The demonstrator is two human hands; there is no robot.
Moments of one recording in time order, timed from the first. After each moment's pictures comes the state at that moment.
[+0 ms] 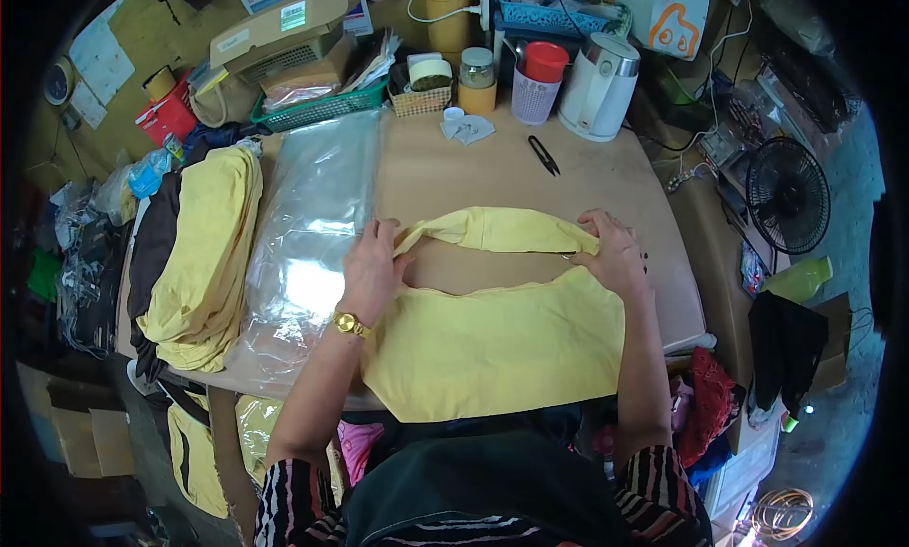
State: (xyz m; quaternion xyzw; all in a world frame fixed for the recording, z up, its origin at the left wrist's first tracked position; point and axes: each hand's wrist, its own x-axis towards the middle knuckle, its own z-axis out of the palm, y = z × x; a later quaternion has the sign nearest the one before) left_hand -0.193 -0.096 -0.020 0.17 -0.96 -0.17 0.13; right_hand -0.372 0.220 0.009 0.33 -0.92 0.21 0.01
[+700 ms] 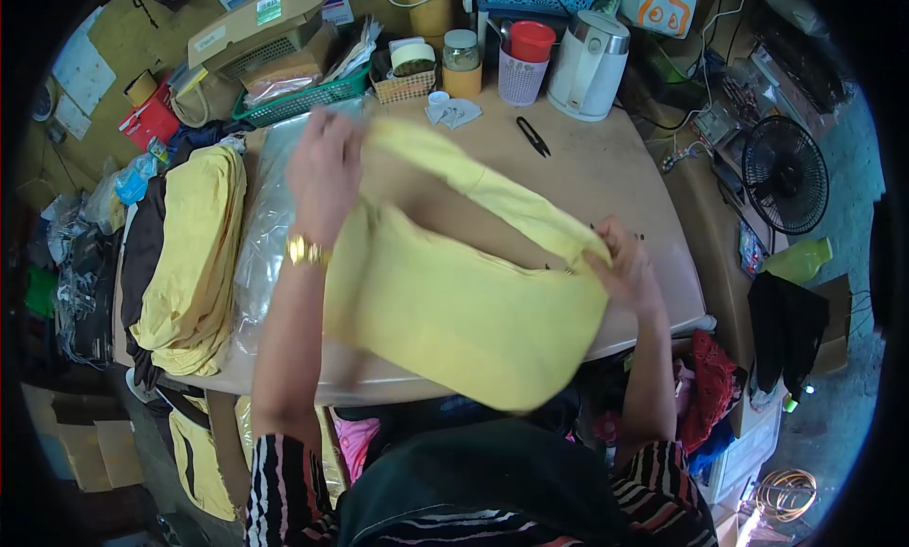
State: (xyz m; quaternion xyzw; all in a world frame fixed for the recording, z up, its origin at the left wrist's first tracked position) left_hand -0.248 -0.130 0.074 0.05 -0.88 -0.06 0.47; right_hand -0.337 0.246 0.013 0.30 -0.84 0.45 -0.06
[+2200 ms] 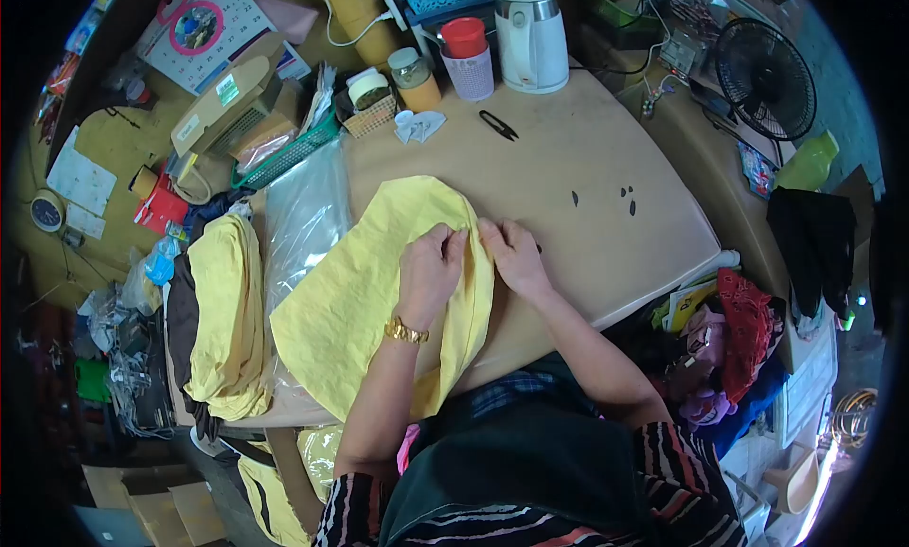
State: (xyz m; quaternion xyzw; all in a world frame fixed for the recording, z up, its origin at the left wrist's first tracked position) left_hand -0.229 0.003 0.013 0.09 -0.93 -0.34 0.14; right_hand -0.293 0.127 -0.068 0.13 -0.70 0.70 -0.09
